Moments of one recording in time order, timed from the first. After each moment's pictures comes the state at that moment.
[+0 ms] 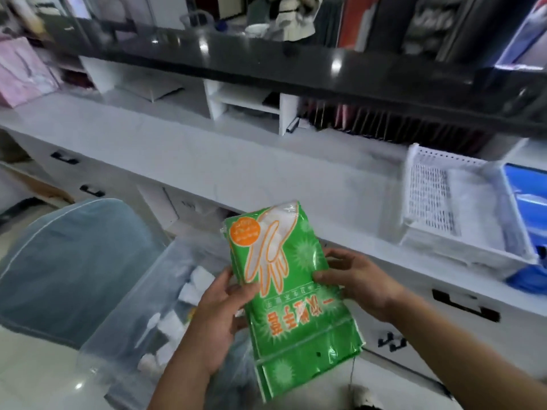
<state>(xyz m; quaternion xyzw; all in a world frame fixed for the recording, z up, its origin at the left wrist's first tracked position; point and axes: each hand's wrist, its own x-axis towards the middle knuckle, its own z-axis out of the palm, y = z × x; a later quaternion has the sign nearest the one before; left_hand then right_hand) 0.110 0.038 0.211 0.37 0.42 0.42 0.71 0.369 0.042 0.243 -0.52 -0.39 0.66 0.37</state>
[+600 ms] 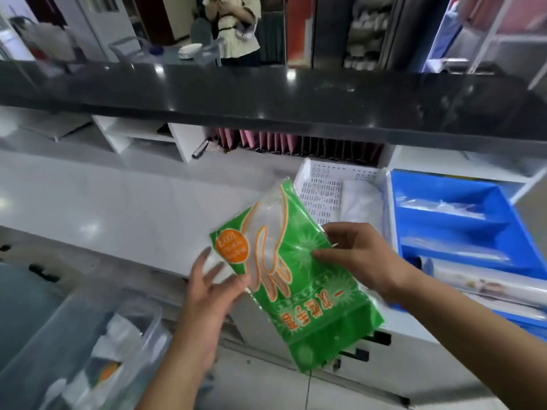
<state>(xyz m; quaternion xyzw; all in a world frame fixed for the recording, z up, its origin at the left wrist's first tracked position) 0.414 0.064 0.249 0.43 0.48 0.45 0.62 0.668 0.037 0.302 -0.58 -0.48 0.49 0.43</state>
